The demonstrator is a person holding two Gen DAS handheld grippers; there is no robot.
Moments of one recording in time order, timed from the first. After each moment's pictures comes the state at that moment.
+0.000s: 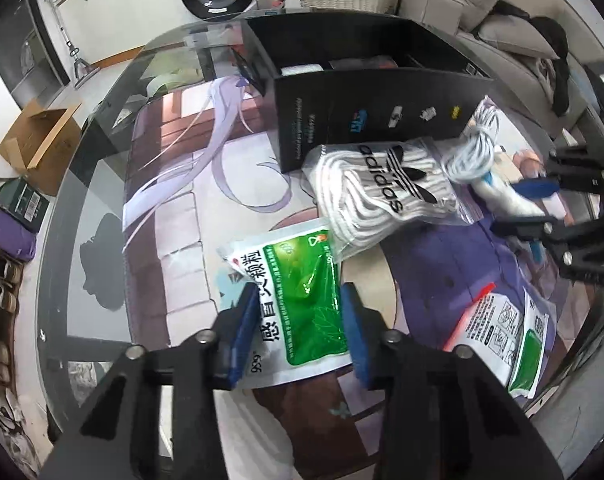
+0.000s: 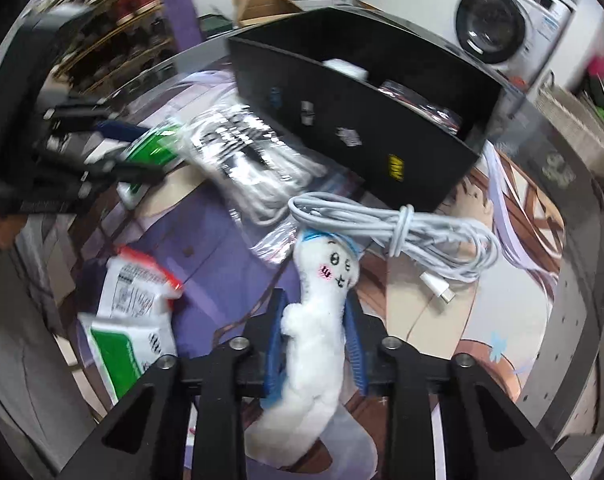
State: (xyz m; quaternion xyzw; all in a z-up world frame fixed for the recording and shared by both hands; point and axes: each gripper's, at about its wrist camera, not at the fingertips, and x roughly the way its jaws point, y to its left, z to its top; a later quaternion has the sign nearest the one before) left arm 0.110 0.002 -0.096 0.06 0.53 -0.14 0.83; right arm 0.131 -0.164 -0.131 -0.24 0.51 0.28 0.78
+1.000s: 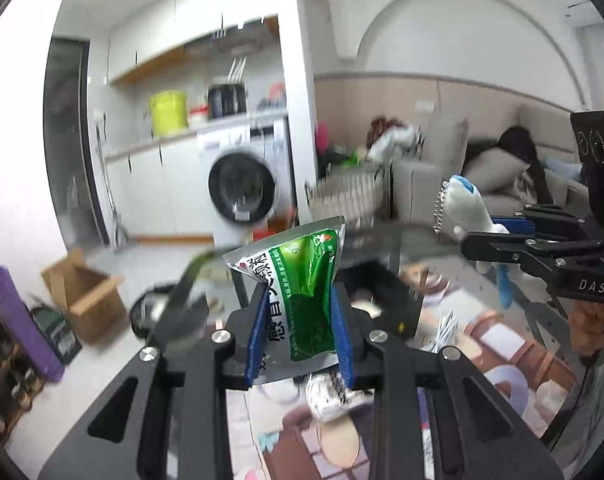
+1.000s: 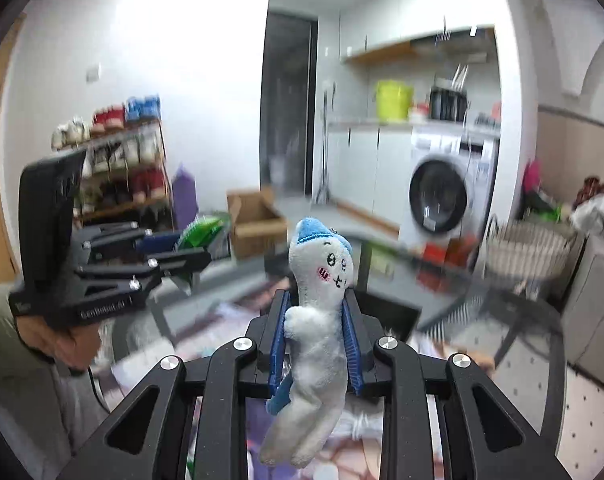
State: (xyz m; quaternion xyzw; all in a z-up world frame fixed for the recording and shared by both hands) left arm 0.031 0.014 0.027 0.06 0.15 -0.14 0.98; right arm 0.054 -0.187 0.014 -0.09 0.16 0.30 0.94
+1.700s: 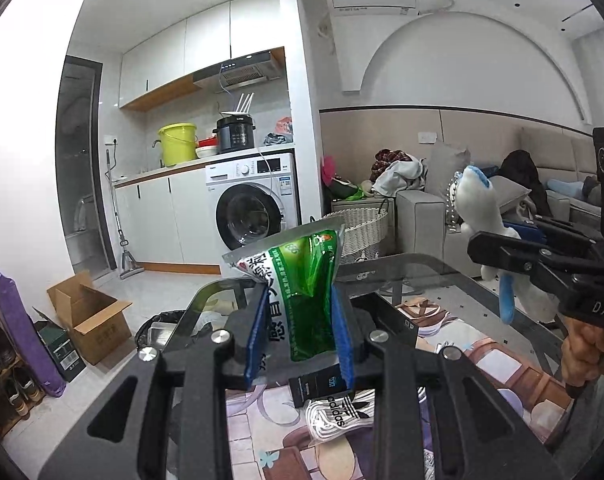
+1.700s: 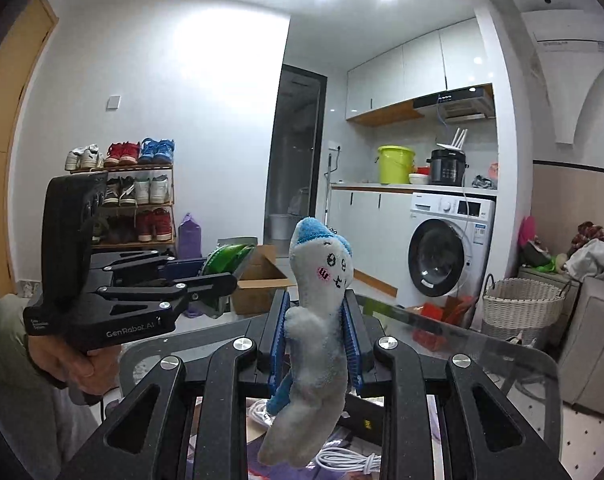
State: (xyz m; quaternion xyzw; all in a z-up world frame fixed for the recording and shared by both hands) left arm 0.014 0.019 0.036 0.05 0.10 -0.13 0.99; right arm 0.007 -0.177 0.027 -0.09 0.05 0.30 0.95
